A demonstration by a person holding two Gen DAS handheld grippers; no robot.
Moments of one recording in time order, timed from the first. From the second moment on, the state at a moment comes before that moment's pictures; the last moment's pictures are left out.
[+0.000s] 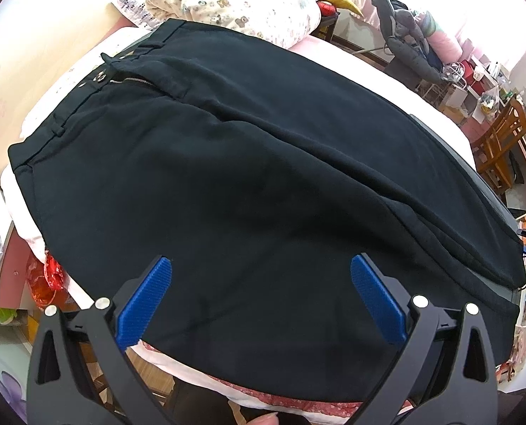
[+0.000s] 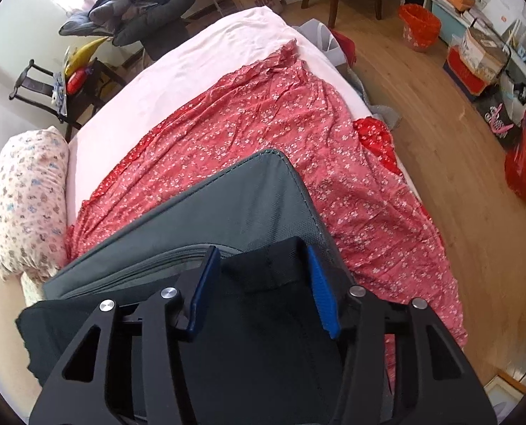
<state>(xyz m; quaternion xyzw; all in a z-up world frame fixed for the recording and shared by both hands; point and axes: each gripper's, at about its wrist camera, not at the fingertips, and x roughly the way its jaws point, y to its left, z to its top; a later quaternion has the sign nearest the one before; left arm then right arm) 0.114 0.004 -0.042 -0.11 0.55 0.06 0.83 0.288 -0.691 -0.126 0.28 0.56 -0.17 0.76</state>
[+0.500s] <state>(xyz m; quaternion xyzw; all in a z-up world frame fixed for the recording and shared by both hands) 0.120 0.005 -0.041 -0.11 0.55 0.05 0.83 0.261 -0.685 -0.095 0.30 0.50 -0.14 0.80</state>
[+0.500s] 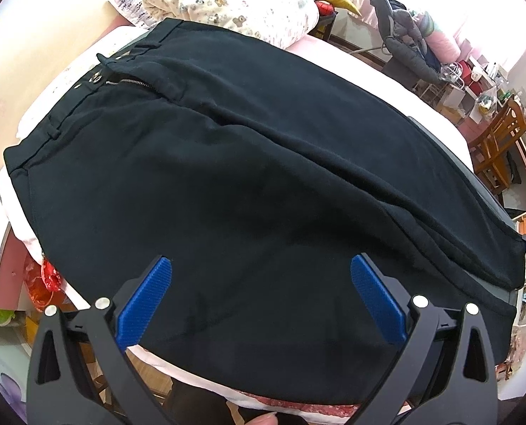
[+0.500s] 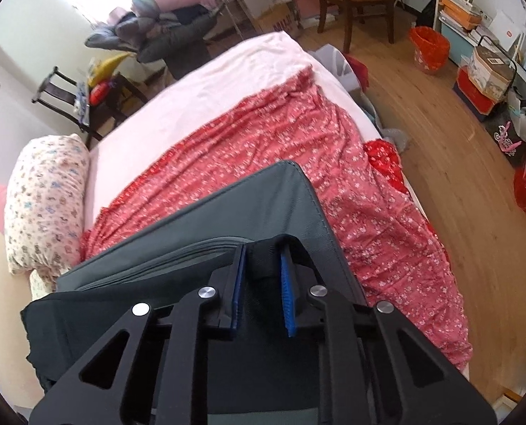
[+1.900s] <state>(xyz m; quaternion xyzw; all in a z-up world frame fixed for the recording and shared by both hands) 0.457 -0.002 -0.118 -0.20 0.73 0.06 0.65 0.007 -0.605 -0.032 0.35 0.28 -0.03 0.89</state>
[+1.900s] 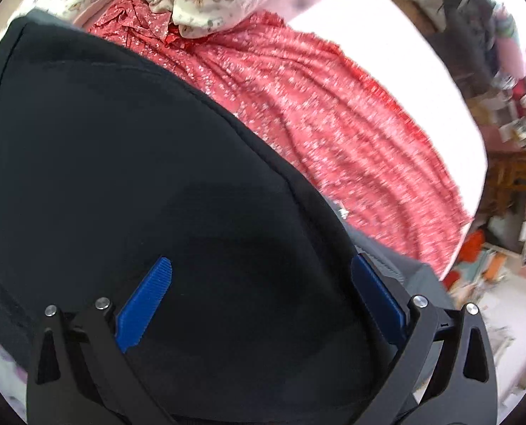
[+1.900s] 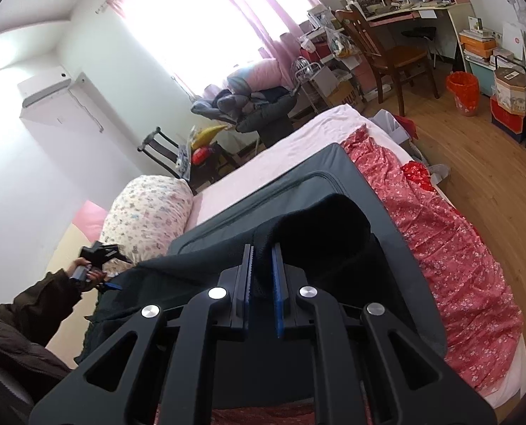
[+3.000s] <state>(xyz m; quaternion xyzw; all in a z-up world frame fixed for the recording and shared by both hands) 0.465 -0.029 -0.115 -0.15 0.71 0.13 0.68 0.091 -0.540 -0.116 0.61 0.36 0.03 0.71</state>
